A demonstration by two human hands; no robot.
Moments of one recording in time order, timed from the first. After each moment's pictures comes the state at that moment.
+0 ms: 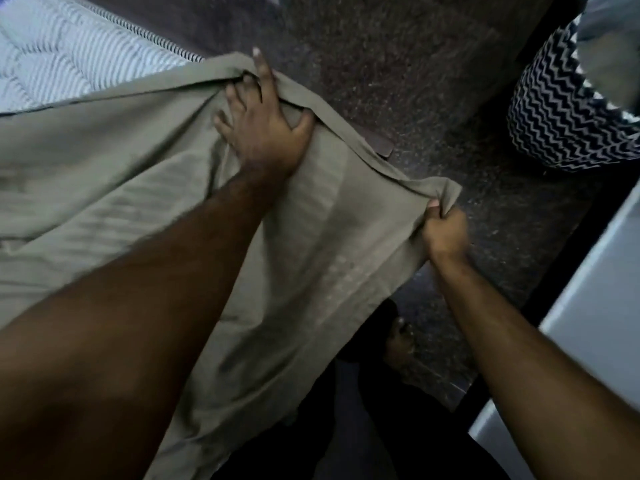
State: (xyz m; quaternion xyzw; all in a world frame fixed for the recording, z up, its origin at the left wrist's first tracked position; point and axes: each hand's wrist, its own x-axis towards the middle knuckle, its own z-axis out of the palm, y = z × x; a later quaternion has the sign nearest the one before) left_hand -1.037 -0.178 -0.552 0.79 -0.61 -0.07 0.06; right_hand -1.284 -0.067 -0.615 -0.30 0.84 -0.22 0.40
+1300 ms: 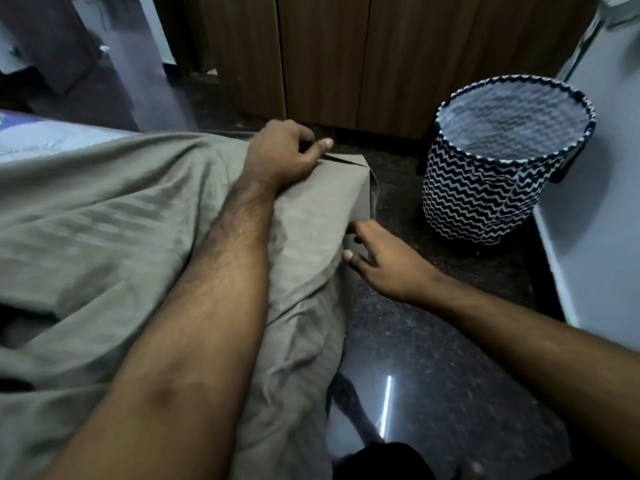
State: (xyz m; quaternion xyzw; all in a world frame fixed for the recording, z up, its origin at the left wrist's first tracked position) left_hand -1.029 -0.184 -0.556 0.48 -0.81 -0.01 0.33; right_hand -1.207 -0.016 -0.624 -0.78 0.57 -0.21 0.16
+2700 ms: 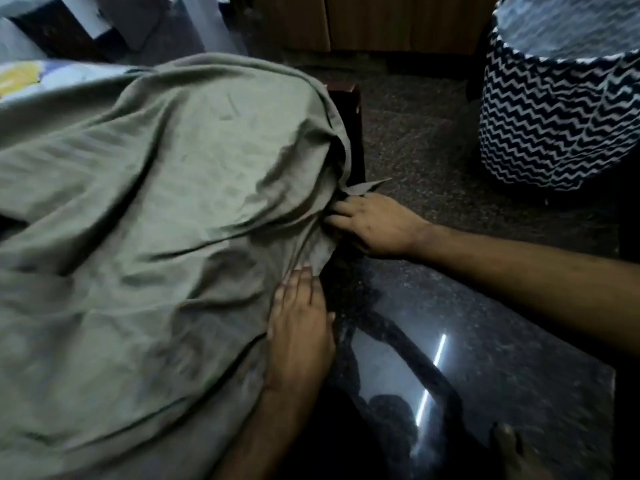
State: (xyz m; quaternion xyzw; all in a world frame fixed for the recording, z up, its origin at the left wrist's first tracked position) left_hand -1.087 0.119 -0.731 0.67 -0.74 0.03 0.02; right_hand -1.261 -0.052 -0.723 -0.95 0.30 -0.09 -0.09
